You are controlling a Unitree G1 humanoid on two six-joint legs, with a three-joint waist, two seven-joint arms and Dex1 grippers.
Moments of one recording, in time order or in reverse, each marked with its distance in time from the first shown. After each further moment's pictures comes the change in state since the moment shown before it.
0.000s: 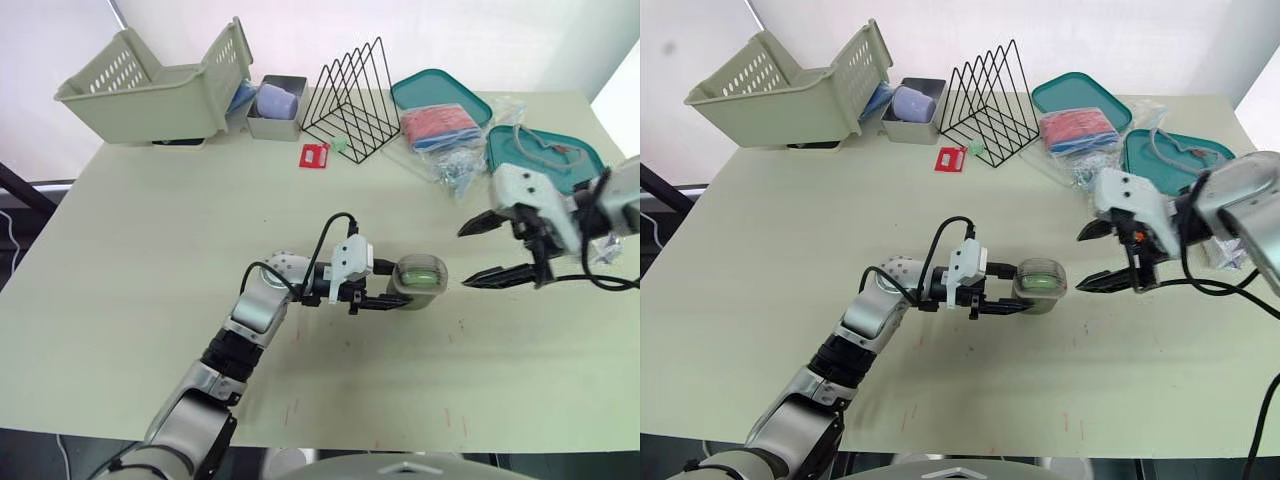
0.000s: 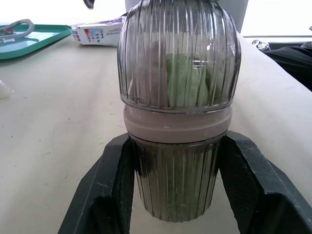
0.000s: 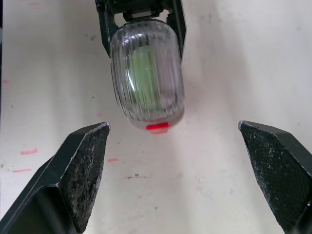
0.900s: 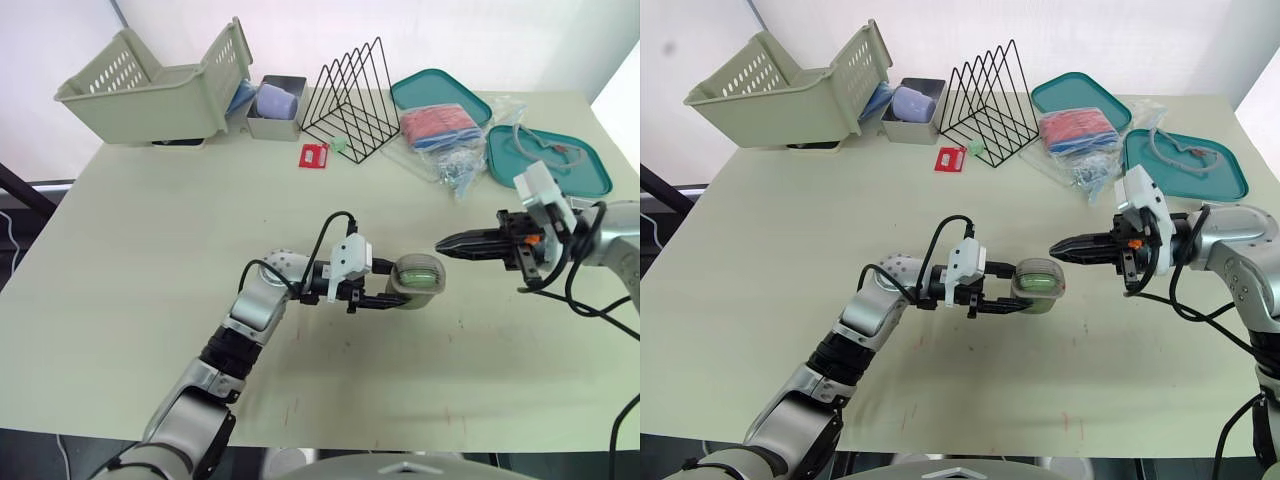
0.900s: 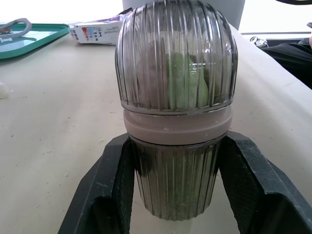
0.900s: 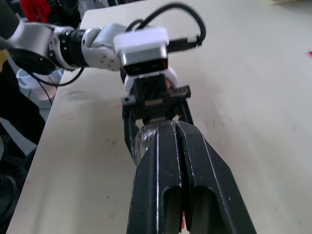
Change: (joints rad) left arm -0.010 0.006 0.002 0.010 -0.001 -0.004 -0.009; right arm 0.288 0.287 -0.231 0.059 0.183 -0.267 -0.099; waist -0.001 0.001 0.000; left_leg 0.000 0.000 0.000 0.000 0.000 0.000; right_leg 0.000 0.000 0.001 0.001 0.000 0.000
